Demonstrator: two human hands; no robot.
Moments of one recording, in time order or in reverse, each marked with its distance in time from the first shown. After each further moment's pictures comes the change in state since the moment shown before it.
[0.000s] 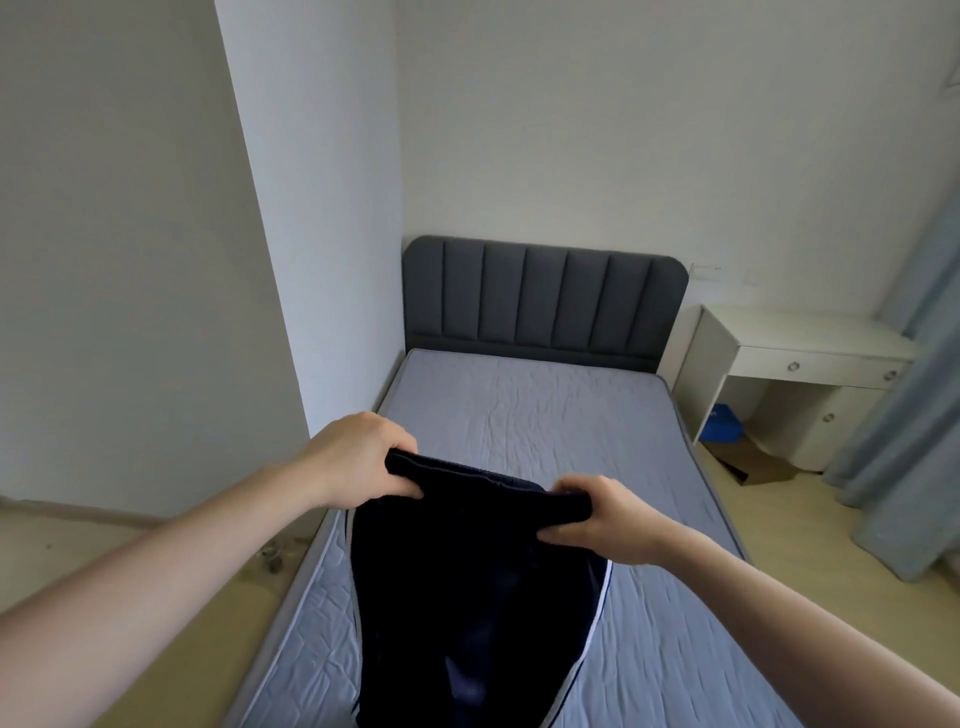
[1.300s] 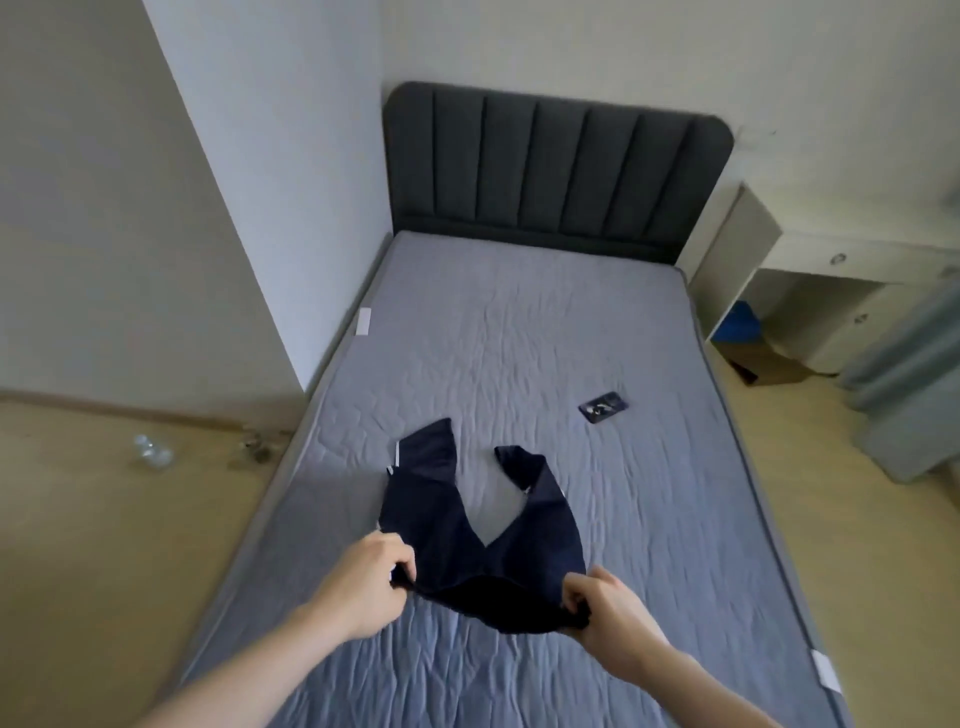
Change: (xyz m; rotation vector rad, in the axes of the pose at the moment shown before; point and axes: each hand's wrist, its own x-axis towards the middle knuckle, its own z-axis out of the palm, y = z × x) left_hand -0.045 0.006 0.301 -0.340 -0.269 -0.271; right_hand 0.001 0.219 0.174 -0.241 -0.079 0.223
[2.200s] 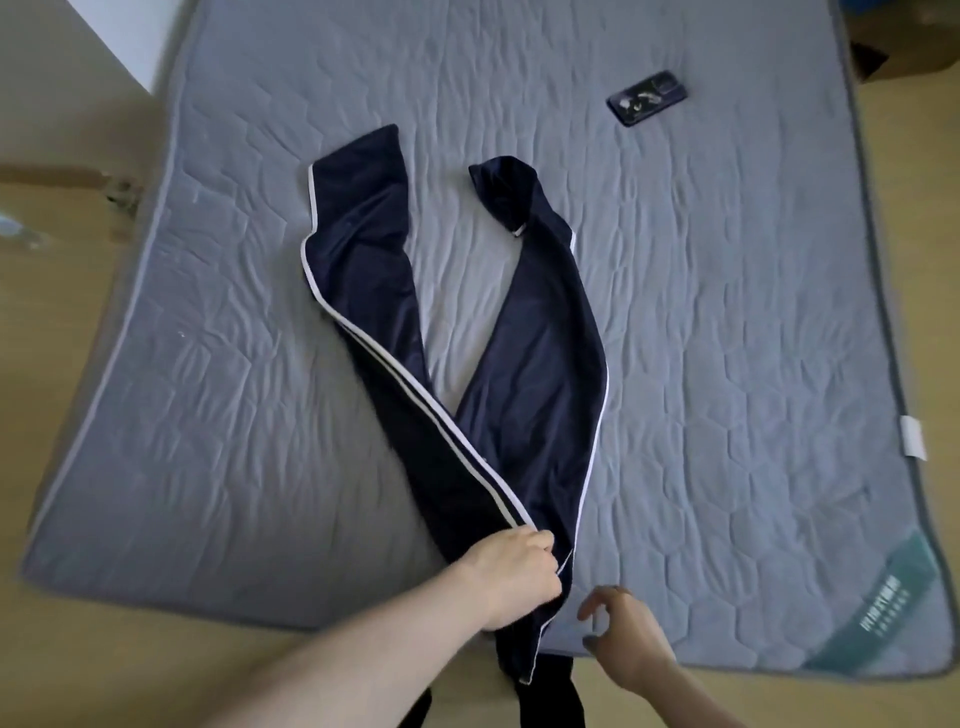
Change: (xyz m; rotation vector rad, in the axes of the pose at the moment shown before) left_hand 0.043 0.027 0.438 0.533 -0.627 0.844; right_hand -0.029 0.228 0.370 0.195 -0.463 0.519
